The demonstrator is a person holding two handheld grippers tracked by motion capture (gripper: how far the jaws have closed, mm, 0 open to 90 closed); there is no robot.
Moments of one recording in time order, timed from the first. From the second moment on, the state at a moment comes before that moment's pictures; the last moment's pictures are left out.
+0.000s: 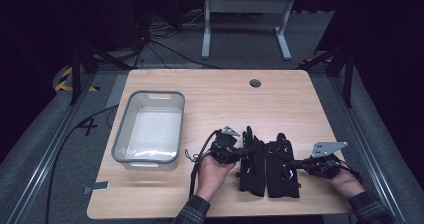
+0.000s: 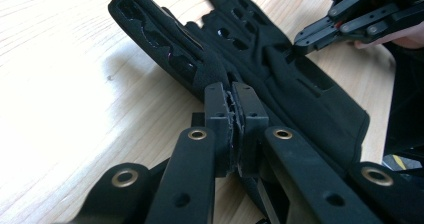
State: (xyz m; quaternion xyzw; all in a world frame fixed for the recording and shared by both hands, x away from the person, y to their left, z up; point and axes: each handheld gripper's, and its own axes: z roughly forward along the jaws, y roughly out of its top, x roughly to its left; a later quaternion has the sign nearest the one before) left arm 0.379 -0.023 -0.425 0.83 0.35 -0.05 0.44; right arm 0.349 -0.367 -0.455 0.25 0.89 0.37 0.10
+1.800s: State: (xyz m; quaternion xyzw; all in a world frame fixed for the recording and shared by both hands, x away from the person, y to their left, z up) left arm 0.402 -0.099 -0.426 0.84 0.30 -0.09 0.45; right arm 0.367 -0.325 -0.458 0.21 0.89 0.38 0.09
